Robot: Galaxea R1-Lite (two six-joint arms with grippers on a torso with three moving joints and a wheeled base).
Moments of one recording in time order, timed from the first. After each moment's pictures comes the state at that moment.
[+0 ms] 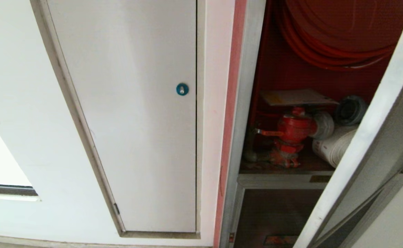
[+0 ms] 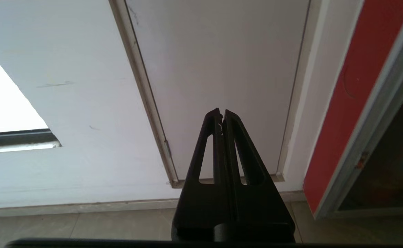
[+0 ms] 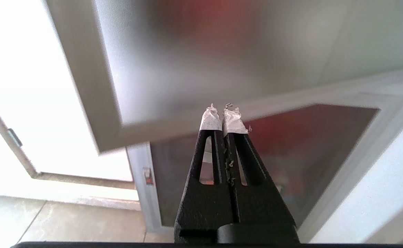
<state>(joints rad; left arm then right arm) -0.01 0.00 0.00 0.01 -0.03 0.08 0.02 0.00 0.00 -0.01 0.03 -0.02</state>
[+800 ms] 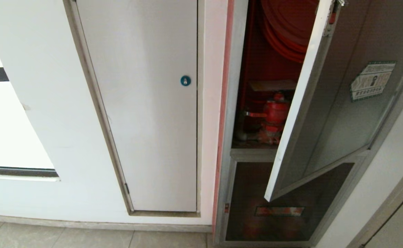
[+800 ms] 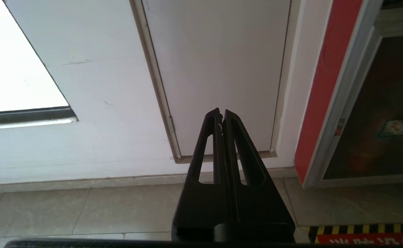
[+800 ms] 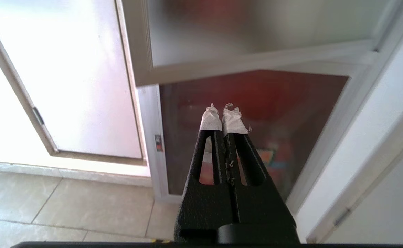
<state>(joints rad) -0.01 0.00 0.00 0.01 -0.03 0.08 0.02 0.00 0.00 -0.01 0.03 -0.02</state>
